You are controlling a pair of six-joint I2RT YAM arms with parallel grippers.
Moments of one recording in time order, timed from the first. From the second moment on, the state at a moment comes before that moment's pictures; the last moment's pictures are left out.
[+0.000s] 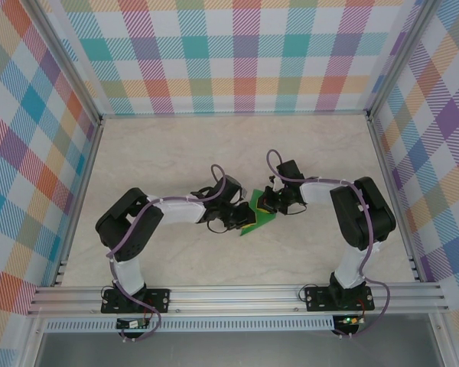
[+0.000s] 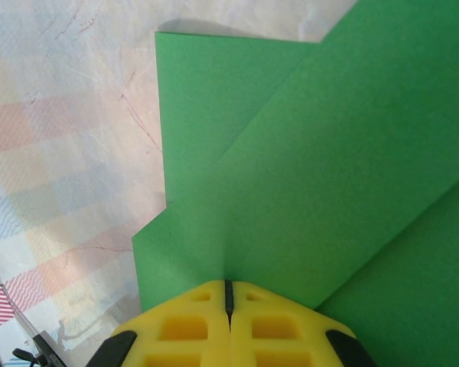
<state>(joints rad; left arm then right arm) -0.78 1.83 0.97 -0.06 0.48 -0.99 0.41 1.81 0.90 -0.23 -0.54 0.71</state>
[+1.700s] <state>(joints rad) -0.78 1.83 0.91 -0.04 0.49 -1.03 0.41 1.75 0.91 -0.29 -0.59 0.71</state>
